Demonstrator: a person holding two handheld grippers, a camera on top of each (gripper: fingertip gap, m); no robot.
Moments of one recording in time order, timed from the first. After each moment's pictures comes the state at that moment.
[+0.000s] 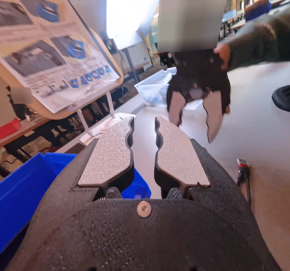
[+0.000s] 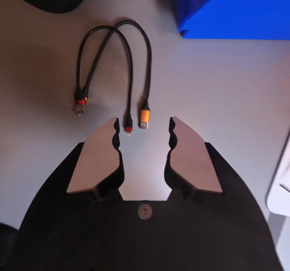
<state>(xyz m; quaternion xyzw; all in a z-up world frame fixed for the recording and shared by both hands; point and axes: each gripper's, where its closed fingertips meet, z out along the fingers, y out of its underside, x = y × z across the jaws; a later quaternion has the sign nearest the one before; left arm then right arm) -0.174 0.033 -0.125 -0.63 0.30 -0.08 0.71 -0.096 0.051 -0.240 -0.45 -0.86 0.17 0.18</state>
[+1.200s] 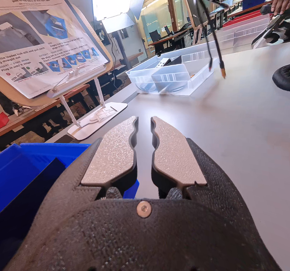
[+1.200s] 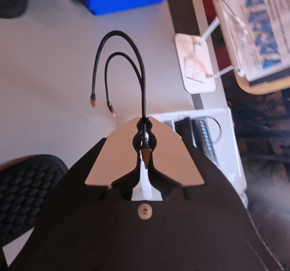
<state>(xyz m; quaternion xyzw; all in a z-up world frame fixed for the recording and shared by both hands) -0.162 0.042 -0.170 -0.65 0.32 -0.09 0.69 0.079 0.126 -0.081 -0.60 -0.71 0.10 0.37</state>
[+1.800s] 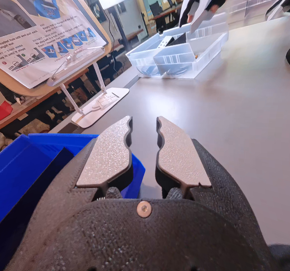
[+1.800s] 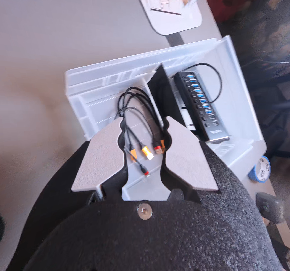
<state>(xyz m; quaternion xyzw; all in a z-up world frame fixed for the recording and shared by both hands) -0.174 0.042 -0.179 -0.69 0.33 -0.05 0.64 0.115 0.245 -0.176 -0.70 -0.63 0.06 0.34</state>
